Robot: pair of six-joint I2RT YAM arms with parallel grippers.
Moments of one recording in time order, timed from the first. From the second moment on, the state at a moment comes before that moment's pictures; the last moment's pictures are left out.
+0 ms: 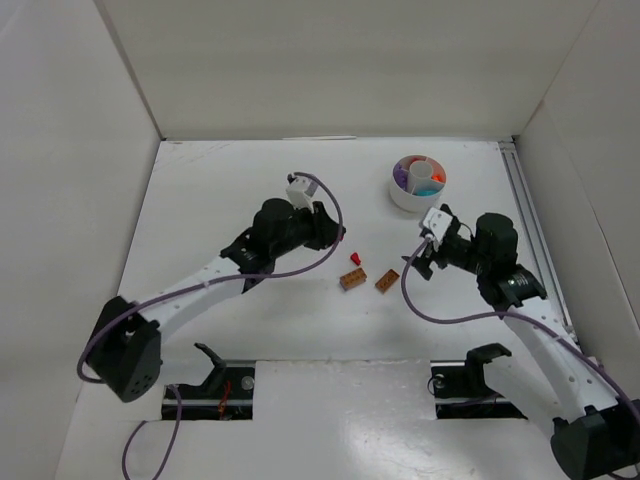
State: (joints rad) left arm -0.69 1.35 0.82 0.13 0.12 -0.51; right arm 0.25 0.82 0.68 -0.24 -0.53 -0.59
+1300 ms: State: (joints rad) left arm -0.69 1.13 0.68 0.75 0.76 -0.87; right arm 0.81 0.69 0.55 0.40 -0.45 -0.57
